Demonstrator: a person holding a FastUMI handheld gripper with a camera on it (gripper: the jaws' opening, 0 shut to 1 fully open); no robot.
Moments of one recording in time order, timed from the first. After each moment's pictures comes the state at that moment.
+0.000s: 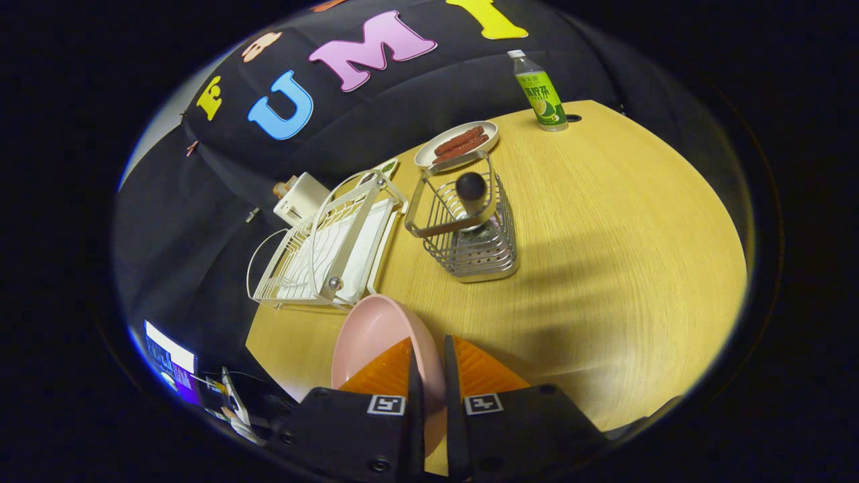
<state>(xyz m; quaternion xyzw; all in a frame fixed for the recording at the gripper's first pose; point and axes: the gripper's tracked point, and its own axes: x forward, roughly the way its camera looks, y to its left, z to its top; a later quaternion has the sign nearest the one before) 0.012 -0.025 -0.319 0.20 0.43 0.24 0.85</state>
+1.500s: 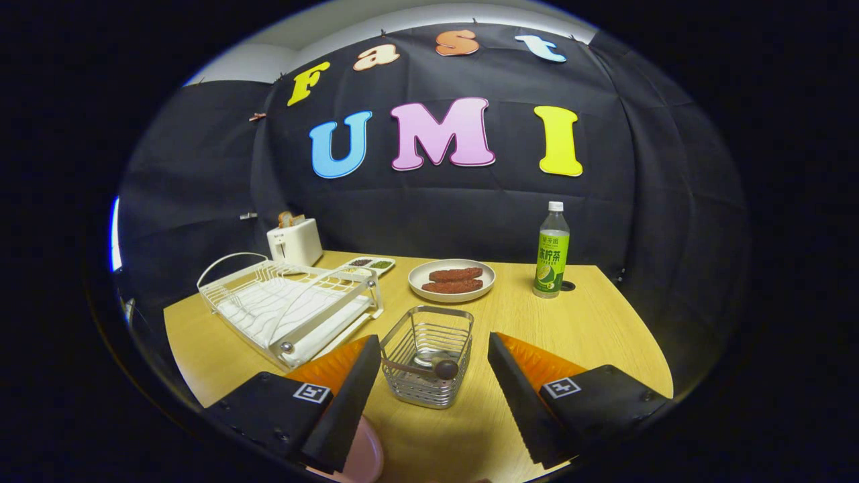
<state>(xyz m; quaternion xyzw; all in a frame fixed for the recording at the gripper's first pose) 0.112 -0.049 -0.249 0.00 0.13 0.23 0.97</state>
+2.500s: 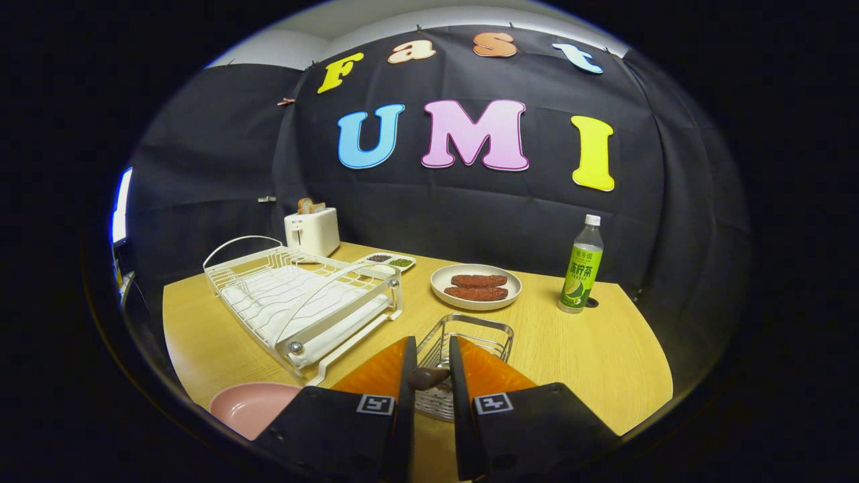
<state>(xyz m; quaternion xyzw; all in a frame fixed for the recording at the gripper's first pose) 0.118 -0.014 -0.245 -0.03 0.11 0.26 0.96</state>
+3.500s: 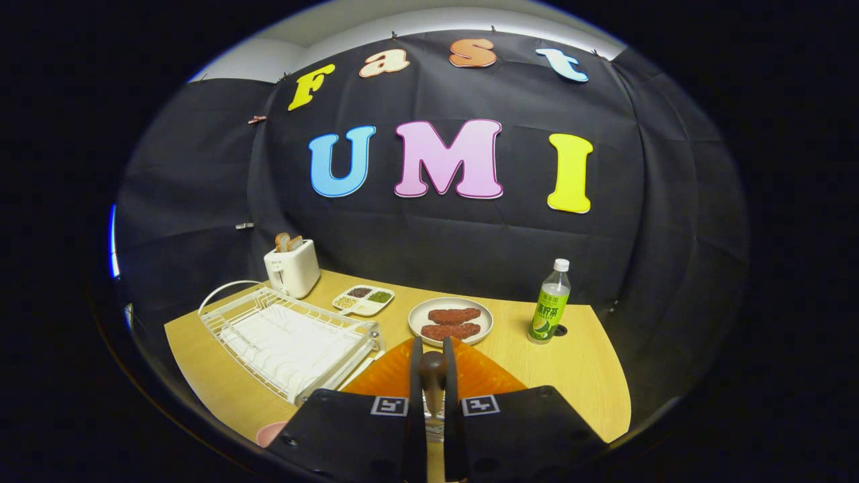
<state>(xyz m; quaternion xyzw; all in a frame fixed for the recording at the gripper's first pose) 0.128 -0.026 -0.123 0.00 0.12 0.22 0.97</state>
